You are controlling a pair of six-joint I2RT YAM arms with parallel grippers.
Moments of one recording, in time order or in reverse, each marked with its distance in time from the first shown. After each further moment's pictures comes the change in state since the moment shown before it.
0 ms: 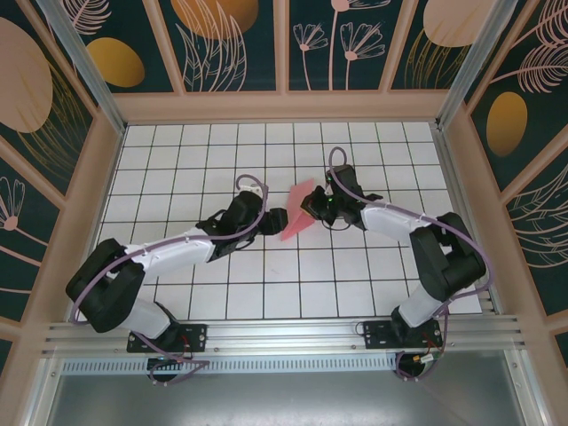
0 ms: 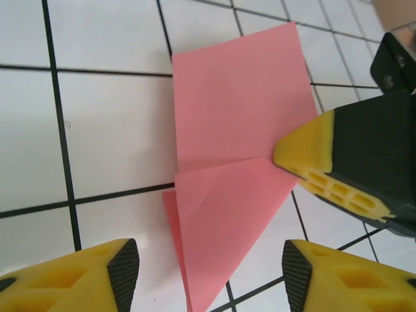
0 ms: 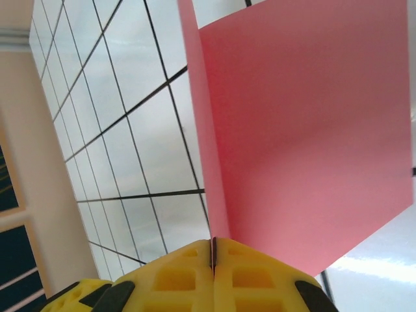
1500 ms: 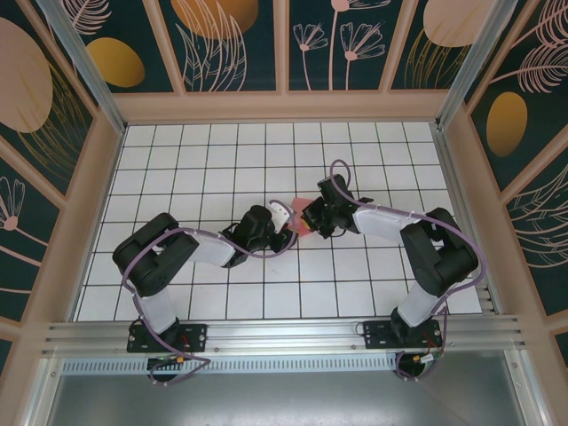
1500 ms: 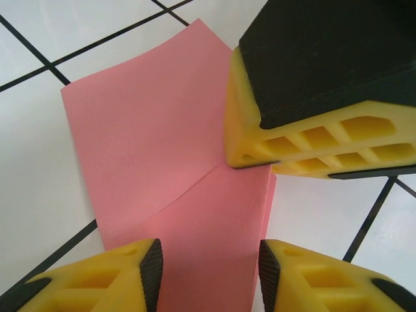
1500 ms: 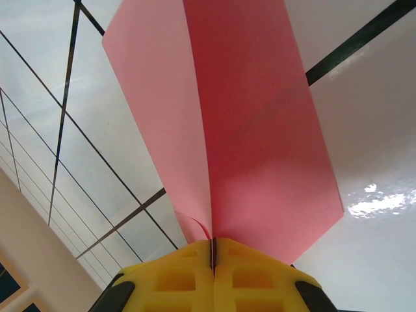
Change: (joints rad) left arm -0.017 0.339 -0.069 0.444 0.168 0.555; right arm 0.043 0.064 -0.005 -0.098 0.071 0.323
